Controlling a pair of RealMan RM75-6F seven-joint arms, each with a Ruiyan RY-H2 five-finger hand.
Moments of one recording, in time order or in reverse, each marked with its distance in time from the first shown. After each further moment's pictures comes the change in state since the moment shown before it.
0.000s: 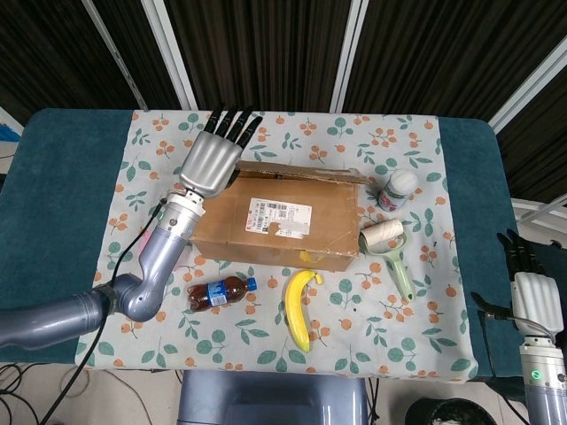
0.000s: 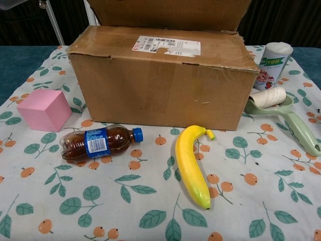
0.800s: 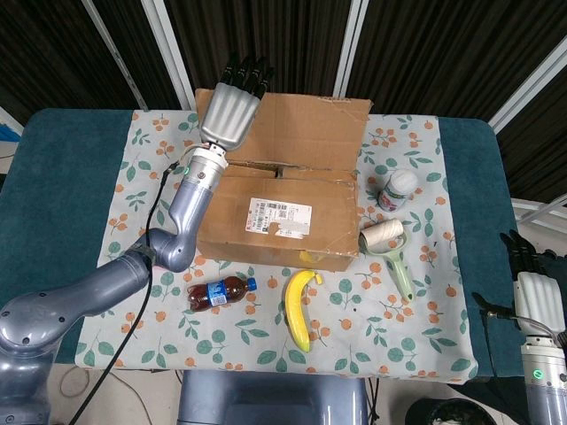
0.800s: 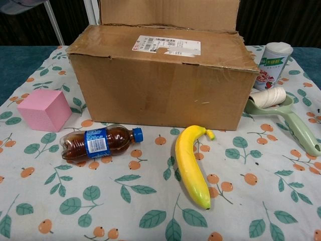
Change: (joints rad) left arm -0.246 -0.191 -0.034 0.570 -0.014 -0.148 -0.036; right arm -0.002 0.009 0.008 -0.018 0.028 -0.018 0.021
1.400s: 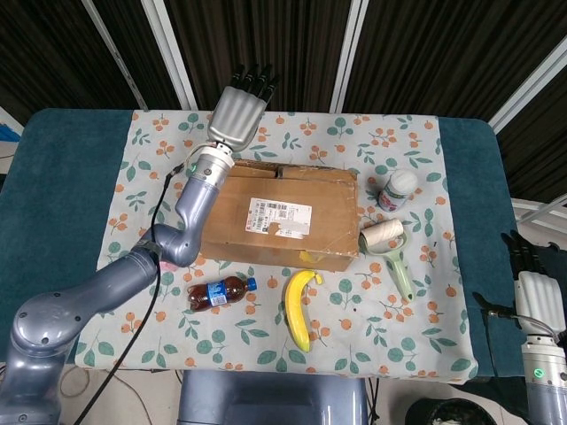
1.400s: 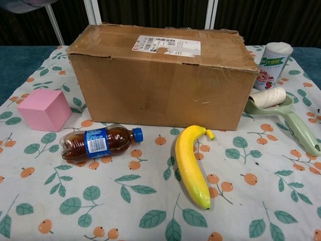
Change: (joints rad) left arm -0.016 -0.003 0.009 0.030 -0.001 -0.094 -0.126; right arm 0.002 0.004 0.004 -0.006 0.017 -0.017 0.006
